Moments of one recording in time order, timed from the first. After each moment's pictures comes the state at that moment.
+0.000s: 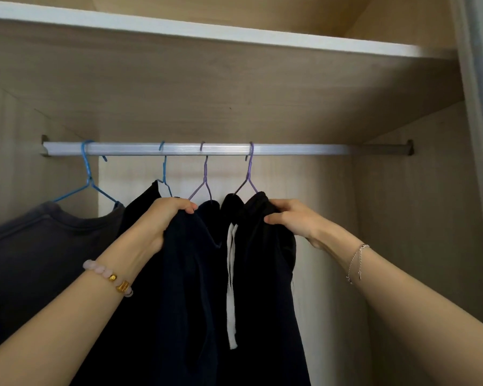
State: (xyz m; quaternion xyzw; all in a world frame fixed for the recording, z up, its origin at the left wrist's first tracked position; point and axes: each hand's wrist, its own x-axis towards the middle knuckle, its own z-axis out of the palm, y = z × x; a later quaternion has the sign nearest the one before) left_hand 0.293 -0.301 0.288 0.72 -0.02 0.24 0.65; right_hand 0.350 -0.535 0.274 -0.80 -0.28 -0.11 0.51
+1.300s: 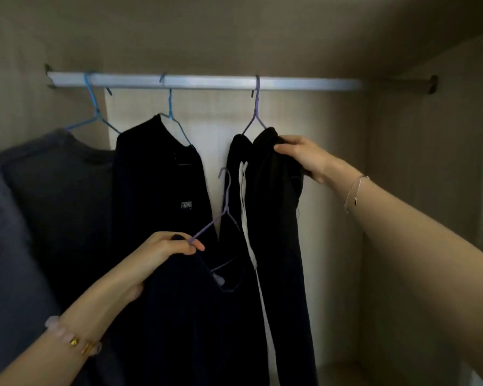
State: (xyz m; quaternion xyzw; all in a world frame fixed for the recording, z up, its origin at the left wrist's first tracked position) left_hand 0.212 -0.305 0.140 0.81 -0.05 0.11 0.58; right_hand 0.362 -0.550 0.259 -0.75 -0.29 -0.09 0.59
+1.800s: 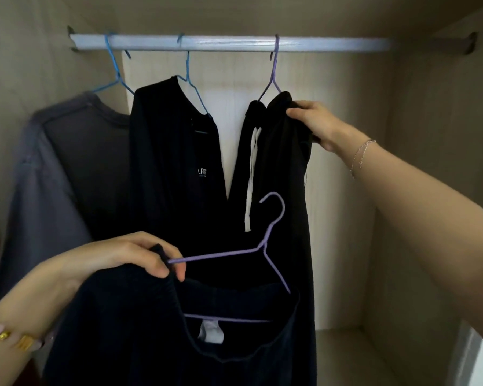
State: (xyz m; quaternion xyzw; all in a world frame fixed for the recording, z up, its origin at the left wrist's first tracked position) left_hand 0.138 -0.265 0.128 0.86 -0.18 -0.15 0.46; right_hand 0.362 -0.536 0.254 -0.75 -0.28 -0.12 0.59
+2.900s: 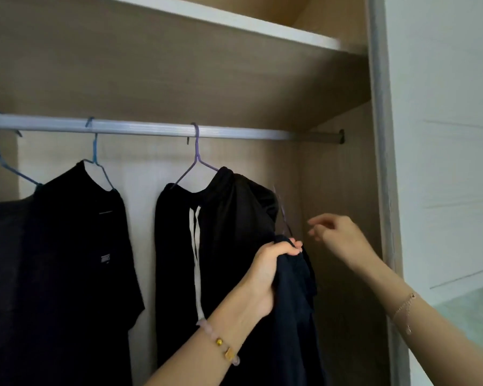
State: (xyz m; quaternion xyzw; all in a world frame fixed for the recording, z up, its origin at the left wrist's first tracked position) left_hand 0.288 -0.538 0.172 0.56 -0.17 -0.08 0.81; right_hand 0.316 -0.692 0.195 -0.85 -0.03 -0.29 0.45
